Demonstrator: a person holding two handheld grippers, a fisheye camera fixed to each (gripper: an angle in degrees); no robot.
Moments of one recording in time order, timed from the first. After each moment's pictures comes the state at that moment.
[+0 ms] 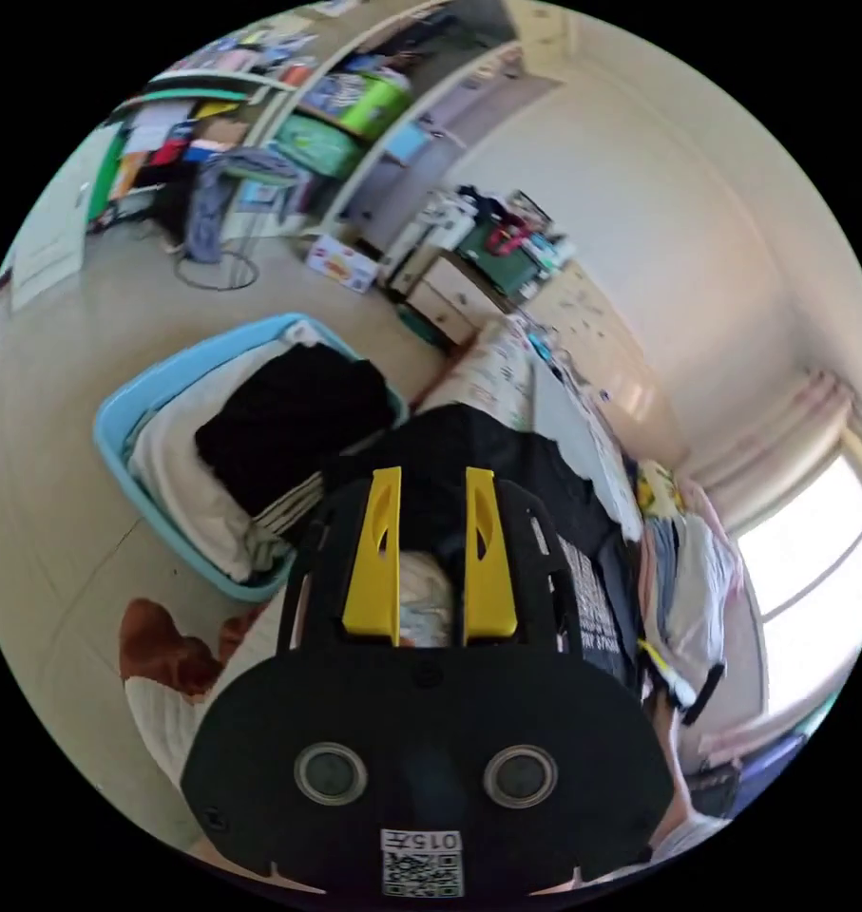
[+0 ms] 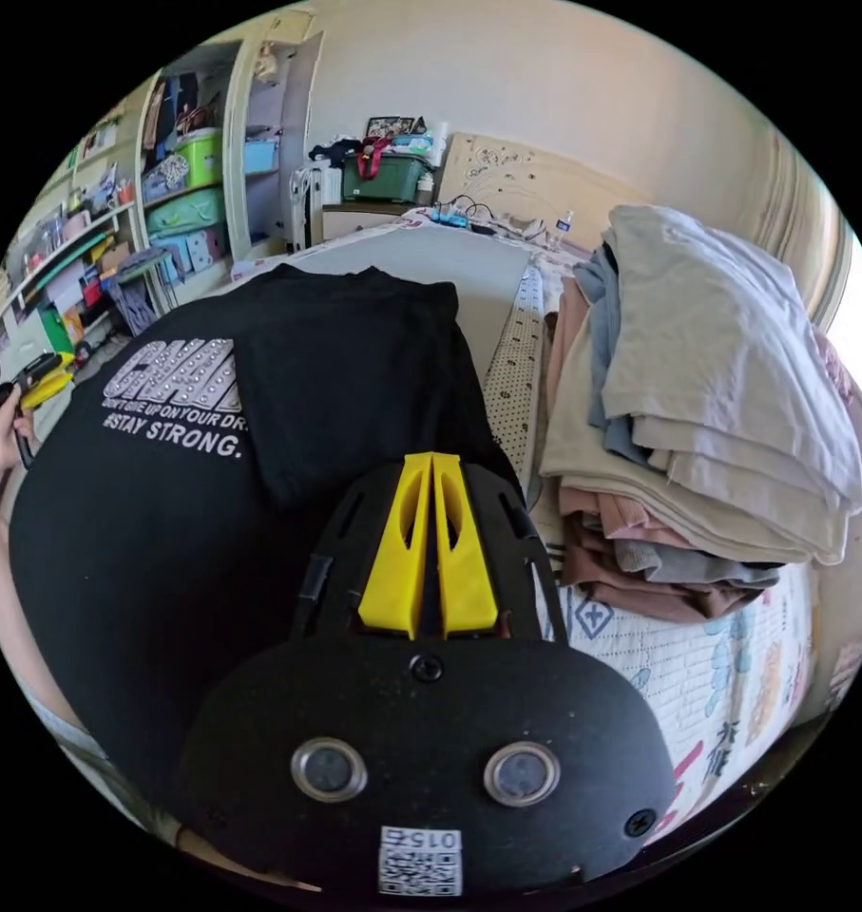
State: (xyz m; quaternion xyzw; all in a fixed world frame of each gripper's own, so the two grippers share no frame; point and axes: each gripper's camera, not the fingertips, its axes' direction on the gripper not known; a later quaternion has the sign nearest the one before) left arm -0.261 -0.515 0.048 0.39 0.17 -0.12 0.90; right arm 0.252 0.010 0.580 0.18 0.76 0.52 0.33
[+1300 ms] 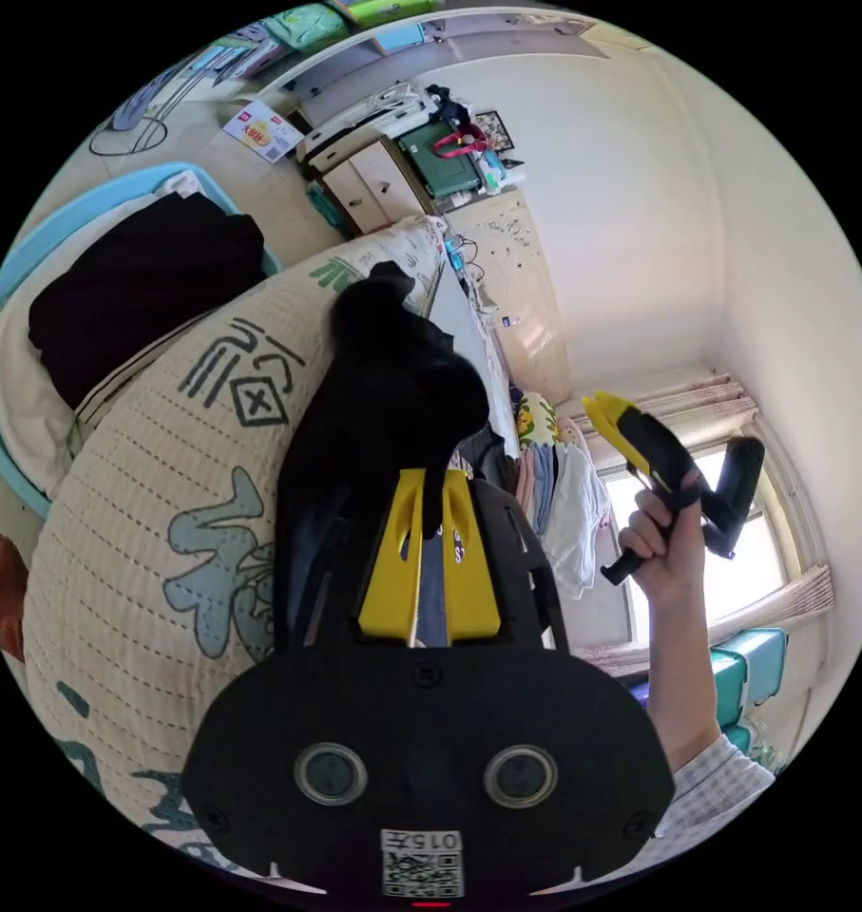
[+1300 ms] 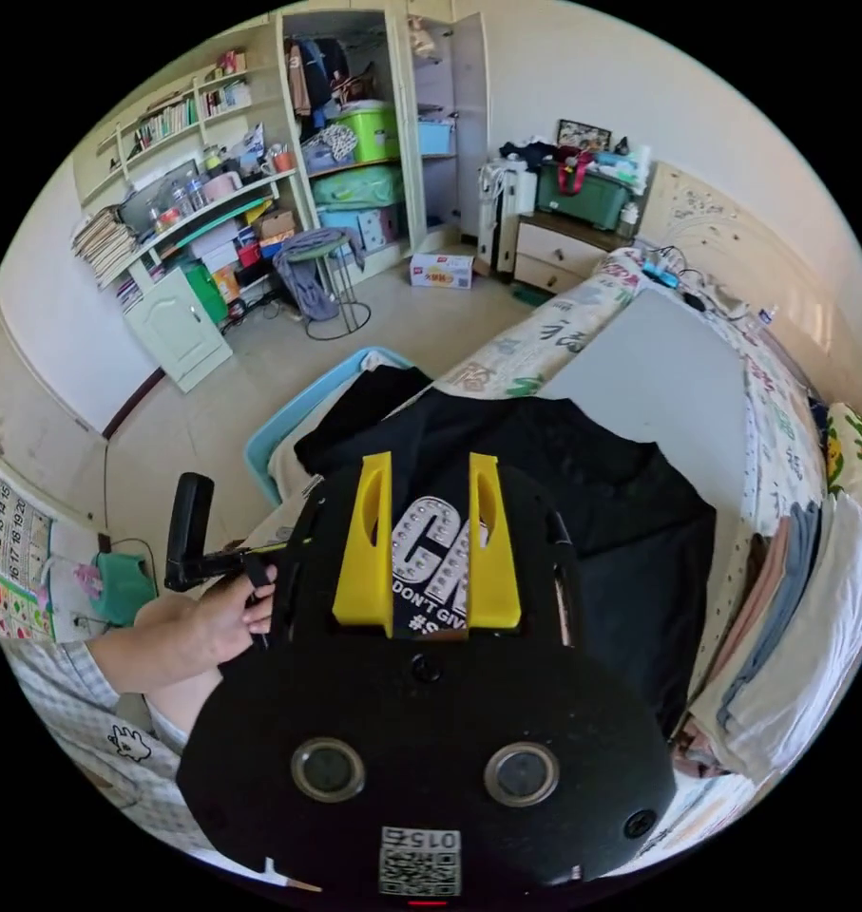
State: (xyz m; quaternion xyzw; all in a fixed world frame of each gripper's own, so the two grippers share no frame) left arm -0.271 -0.521 0.129 0.24 0.39 -0.02 0.89; right arm 0.487 -0.378 0.118 0.16 0.67 0.46 0.56
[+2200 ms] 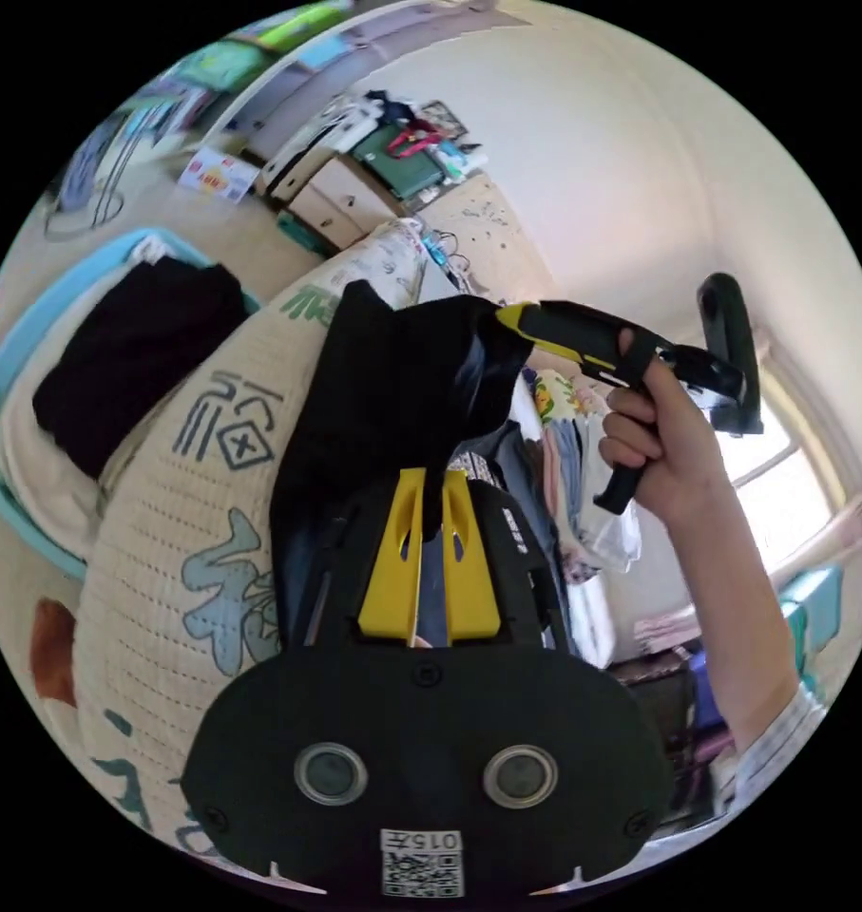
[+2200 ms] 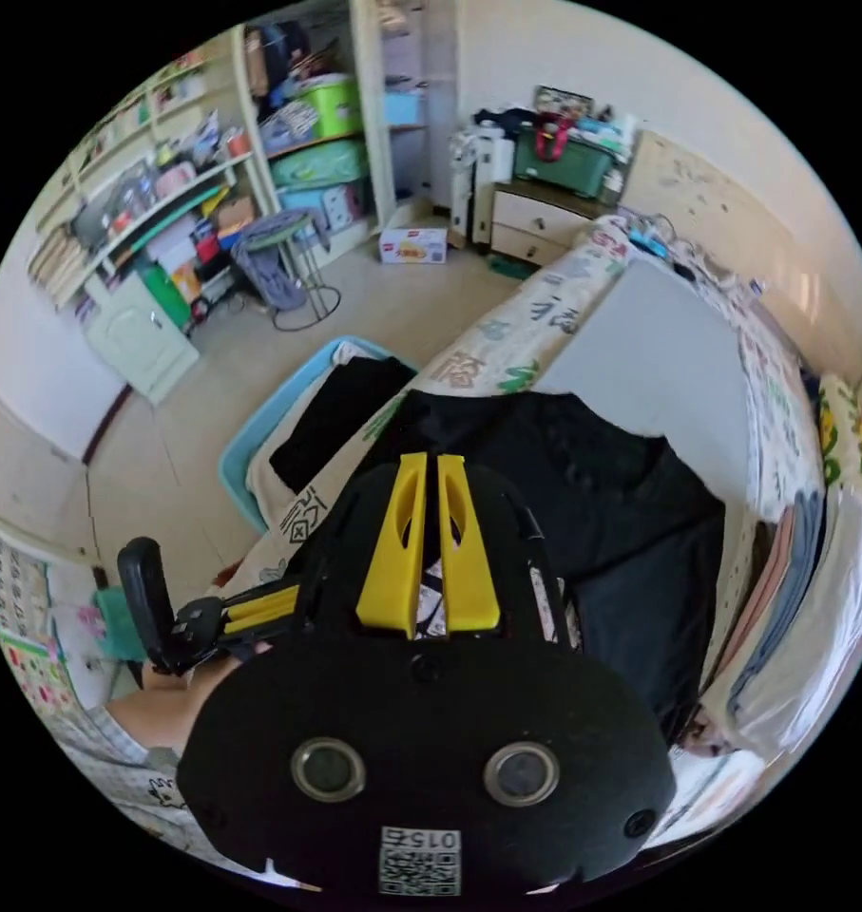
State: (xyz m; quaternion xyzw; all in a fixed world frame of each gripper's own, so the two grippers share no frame) left arm -0.221 -0.513 0.101 0.28 0.30 0.06 0.91; right arm 0.592 -0.288 0.013 0.16 0.66 0.52 0.52
